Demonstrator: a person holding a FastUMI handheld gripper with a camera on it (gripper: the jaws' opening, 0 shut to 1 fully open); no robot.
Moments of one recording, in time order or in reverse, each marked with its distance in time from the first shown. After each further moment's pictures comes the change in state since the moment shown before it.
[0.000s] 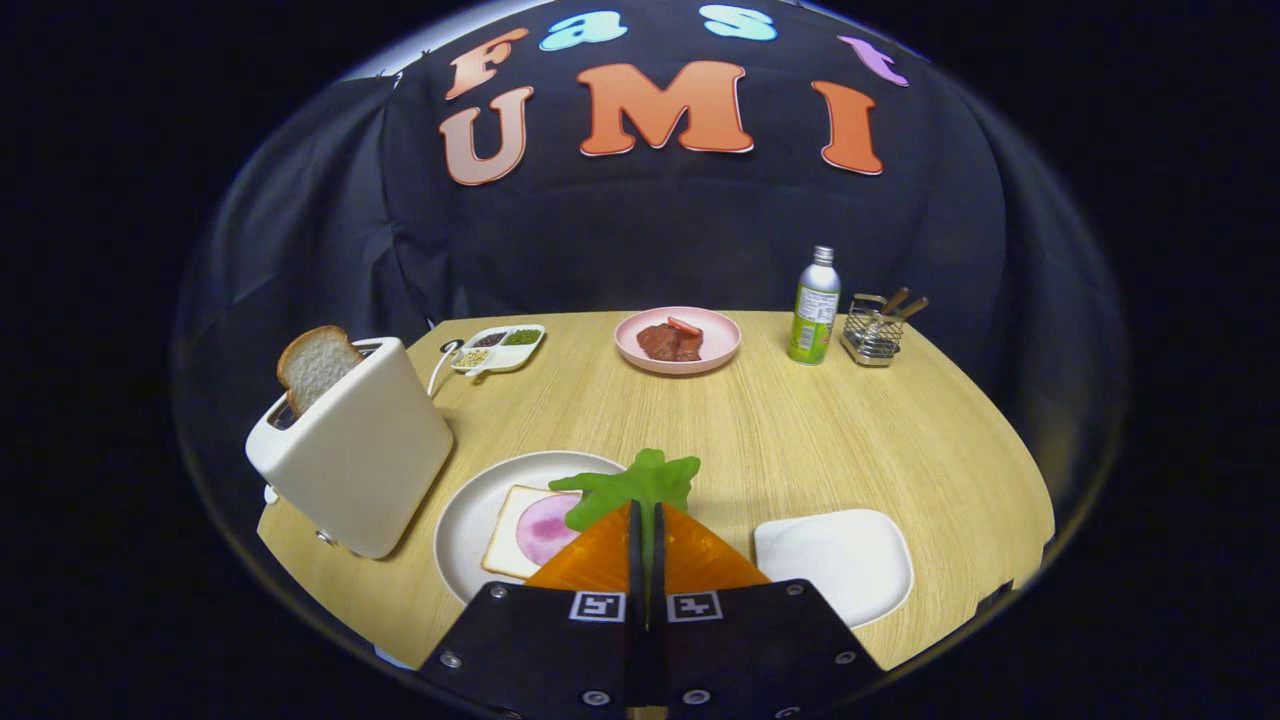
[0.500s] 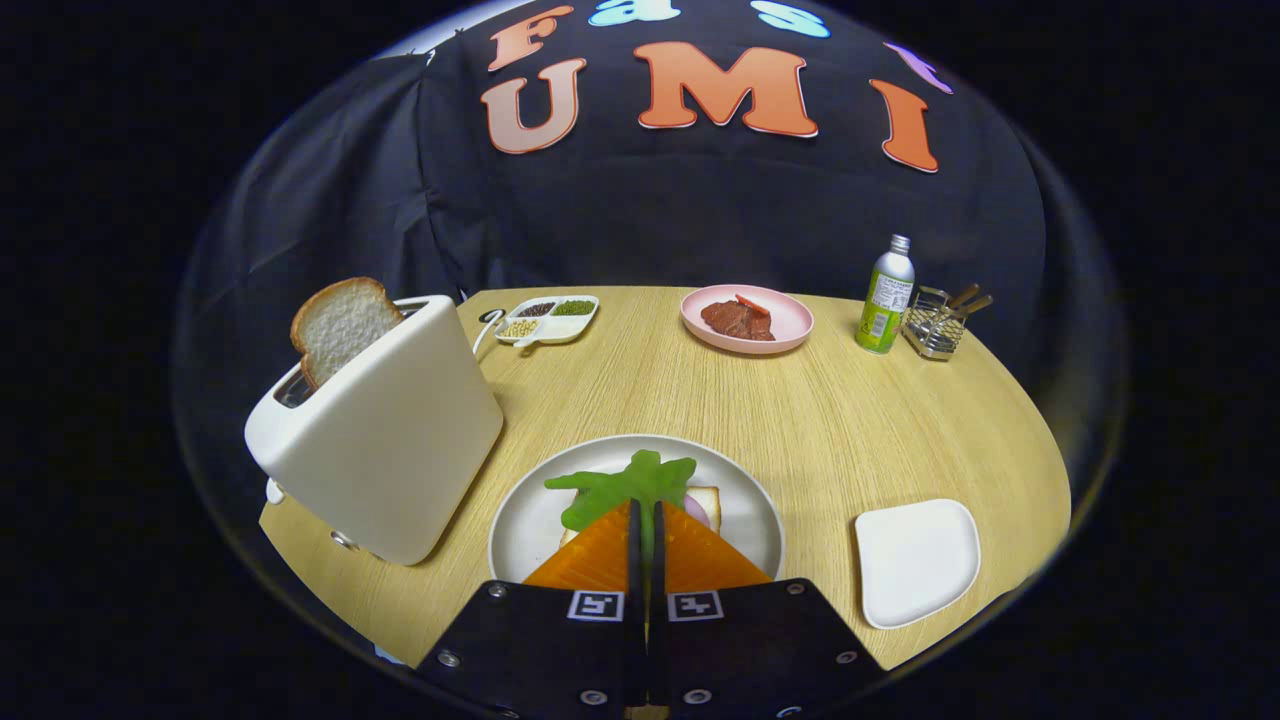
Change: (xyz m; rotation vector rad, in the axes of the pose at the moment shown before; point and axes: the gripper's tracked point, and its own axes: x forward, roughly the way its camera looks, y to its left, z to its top) arm 0.033 0.057 -0.029 -0.043 0.073 0.048
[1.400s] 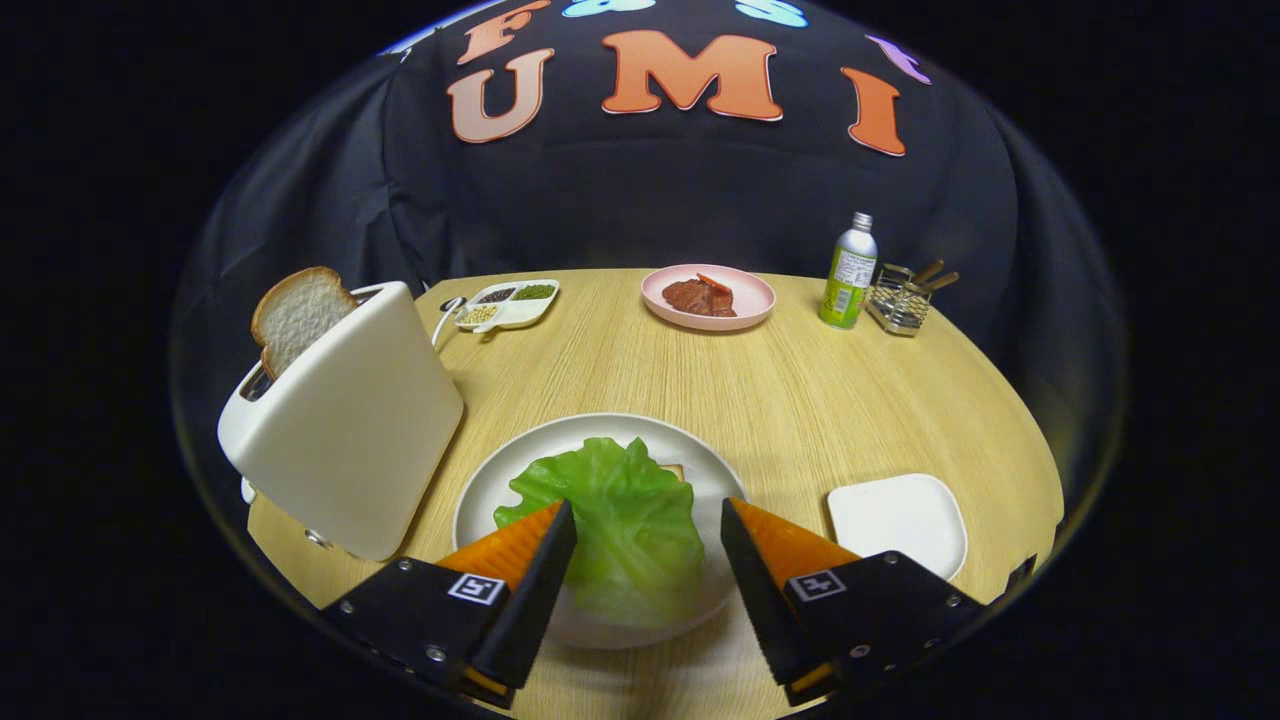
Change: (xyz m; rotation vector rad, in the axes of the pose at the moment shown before) arm -0.011 -0.024 -0.005 0.036 0.019 -0.116
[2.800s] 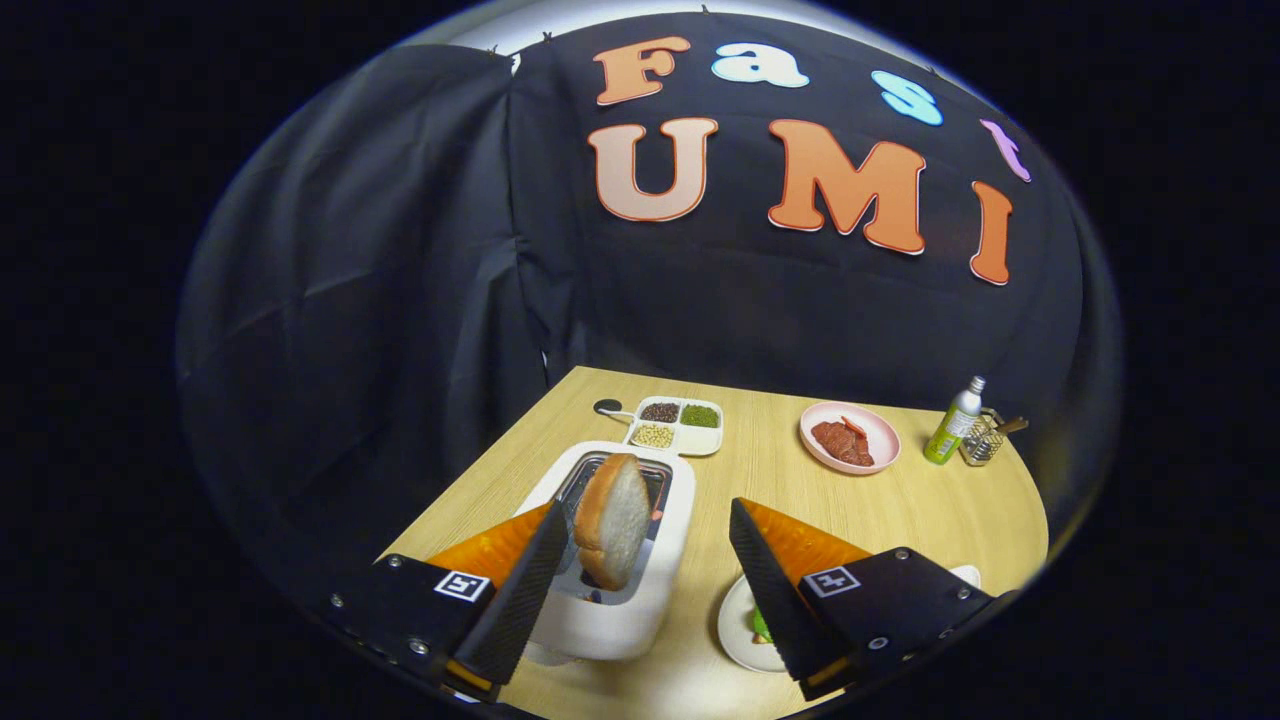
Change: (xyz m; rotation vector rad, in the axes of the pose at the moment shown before) arm -0.068 0.224 0.130 -0.138 -0.189 0.187
